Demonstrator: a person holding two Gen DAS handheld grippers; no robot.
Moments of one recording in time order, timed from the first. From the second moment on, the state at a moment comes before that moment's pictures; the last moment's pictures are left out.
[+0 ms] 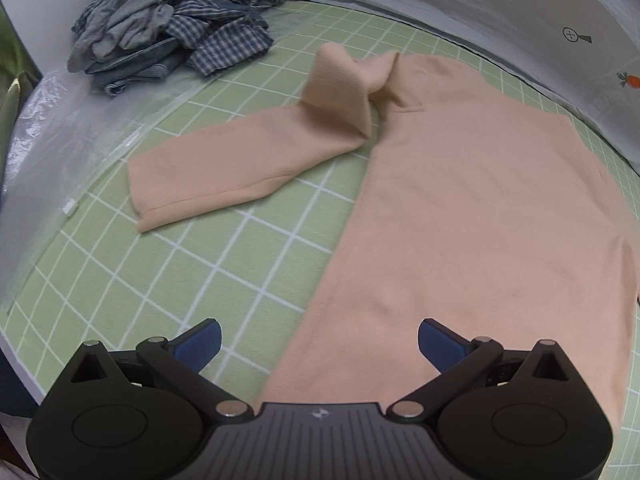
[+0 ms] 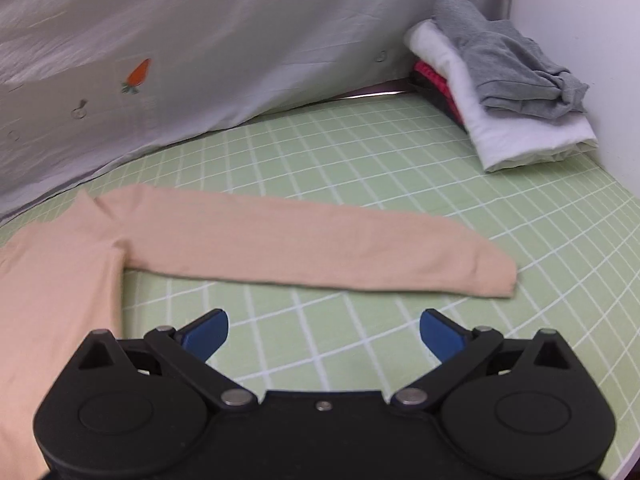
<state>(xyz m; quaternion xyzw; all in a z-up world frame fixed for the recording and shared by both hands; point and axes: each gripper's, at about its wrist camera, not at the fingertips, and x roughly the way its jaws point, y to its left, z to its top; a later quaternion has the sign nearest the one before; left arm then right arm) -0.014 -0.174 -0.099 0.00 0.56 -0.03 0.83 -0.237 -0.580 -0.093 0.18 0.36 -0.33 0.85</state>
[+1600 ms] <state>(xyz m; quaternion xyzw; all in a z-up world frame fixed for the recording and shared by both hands) 0.086 -0.050 -0.125 0.10 0.52 -0.19 0.83 -0.179 -0.343 -0.152 0.20 0.39 -0.44 0.78</state>
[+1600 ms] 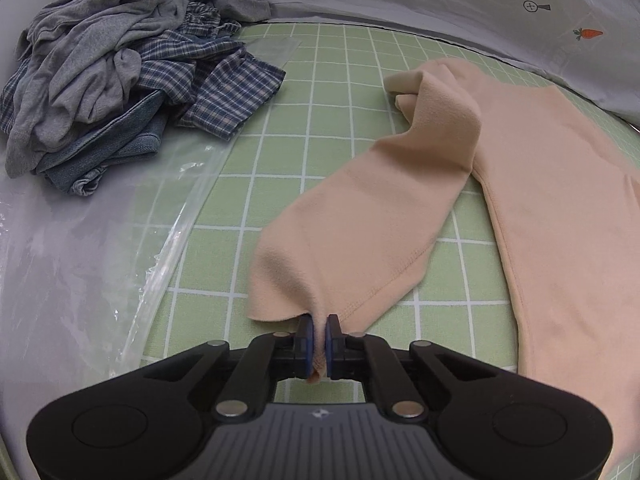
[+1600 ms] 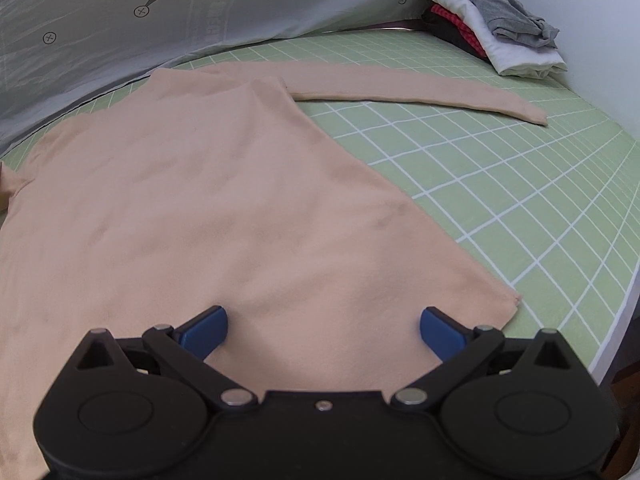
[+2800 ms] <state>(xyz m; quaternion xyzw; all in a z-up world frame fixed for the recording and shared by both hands) 0.057 0.101 -0.095 -0.09 0.55 -0.01 0.83 -0.180 -0.352 -0.150 0.20 0.40 -0.41 0.79</state>
